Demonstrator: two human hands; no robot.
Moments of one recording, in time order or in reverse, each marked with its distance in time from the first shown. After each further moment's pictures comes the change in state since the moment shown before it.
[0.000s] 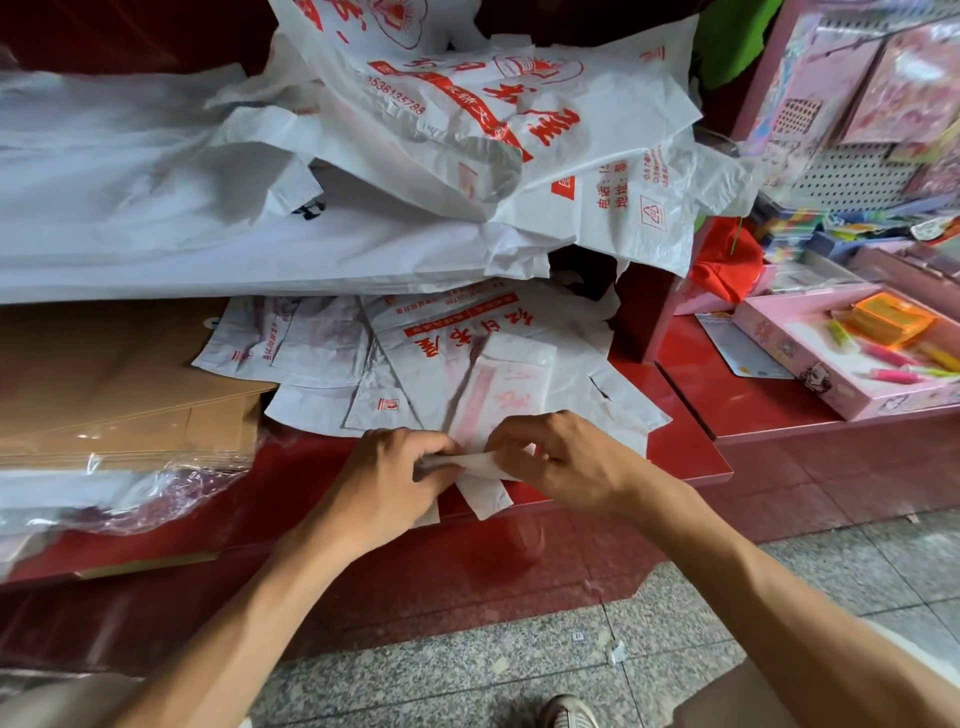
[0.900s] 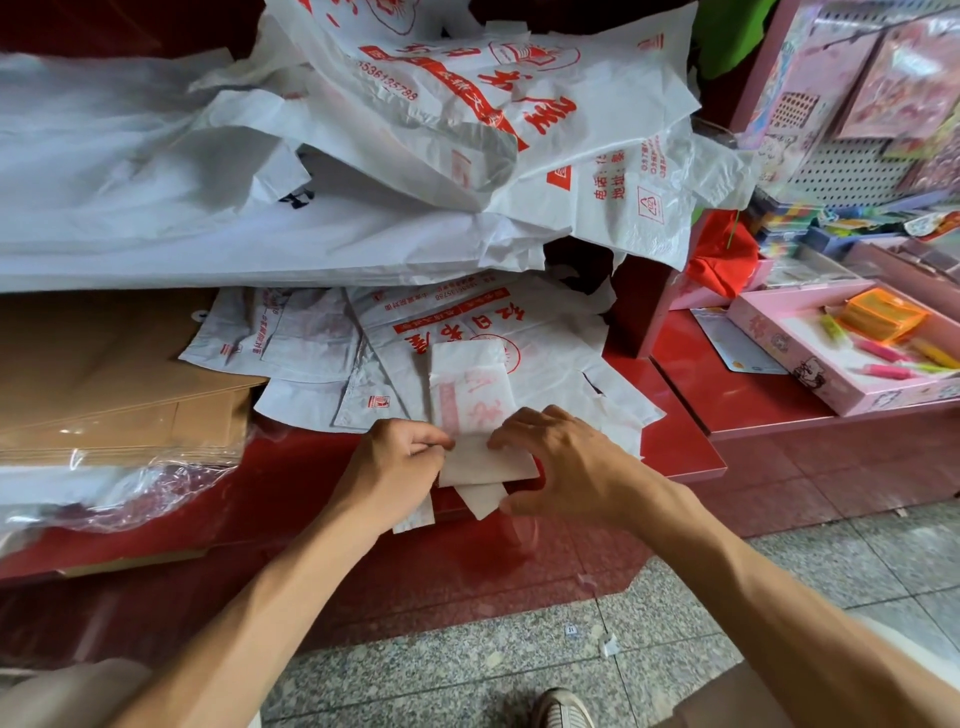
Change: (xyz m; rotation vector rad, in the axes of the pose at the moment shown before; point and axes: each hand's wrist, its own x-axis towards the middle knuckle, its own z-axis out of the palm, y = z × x) left_hand 0.010 0.011 0.012 -0.292 0.014 -0.430; right_hand -0.001 0.021 0.008 -0.367 -0.066 0.008
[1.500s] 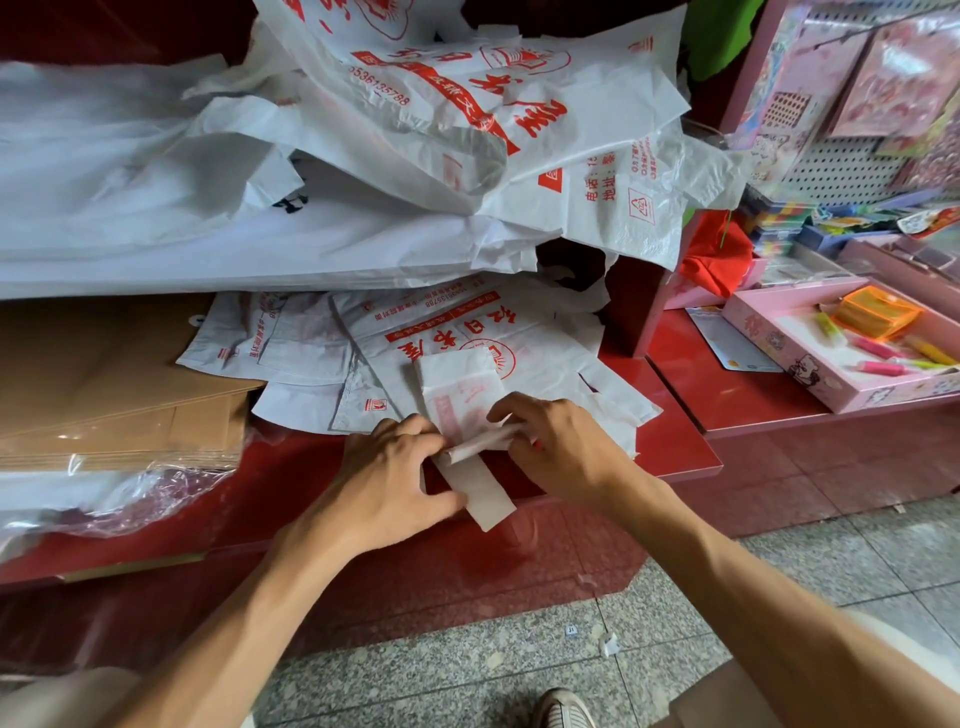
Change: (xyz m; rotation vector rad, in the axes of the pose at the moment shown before) left_hand -0.001 -0.006 -0.008 0.593 -0.146 0.330; right_hand 0.011 0.000 0.005 0.233 0.289 0.067
